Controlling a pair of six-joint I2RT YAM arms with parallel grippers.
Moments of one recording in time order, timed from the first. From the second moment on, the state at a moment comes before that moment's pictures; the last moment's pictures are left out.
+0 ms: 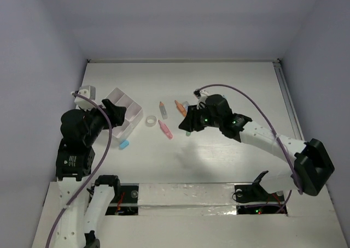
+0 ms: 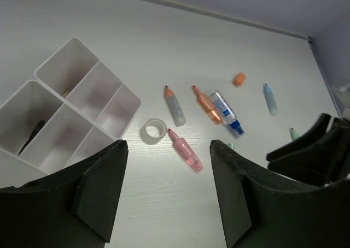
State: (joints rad) left arm -0.02 0.64 0.99 -0.62 0.20 -0.34; right arm 0.72 1.32 0.88 -0.06 -0.29 0.57
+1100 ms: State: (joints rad) left arm -0.25 0.54 0.95 -0.37 0.29 -0.27; right arm 0.83 2.15 1.77 -0.42 -0.06 0.38
